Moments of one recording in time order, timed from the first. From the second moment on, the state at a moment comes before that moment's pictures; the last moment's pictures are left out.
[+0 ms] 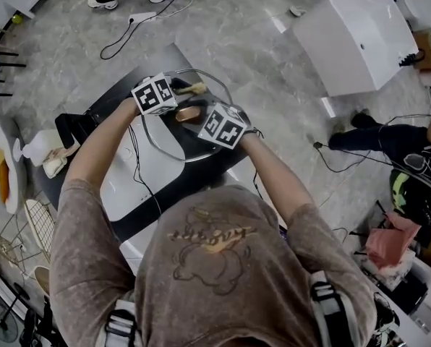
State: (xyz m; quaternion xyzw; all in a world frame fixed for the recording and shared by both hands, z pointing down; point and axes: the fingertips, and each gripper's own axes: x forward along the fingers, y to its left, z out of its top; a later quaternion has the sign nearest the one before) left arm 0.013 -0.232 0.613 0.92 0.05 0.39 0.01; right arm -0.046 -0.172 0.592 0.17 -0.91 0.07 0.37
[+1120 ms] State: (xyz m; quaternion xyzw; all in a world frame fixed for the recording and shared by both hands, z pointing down) left arm -0.036 -0.207 0.616 0.91 0.02 0.41 0.07; right arm -0.048 -0.170 0.596 0.17 -0.91 0.08 0.37
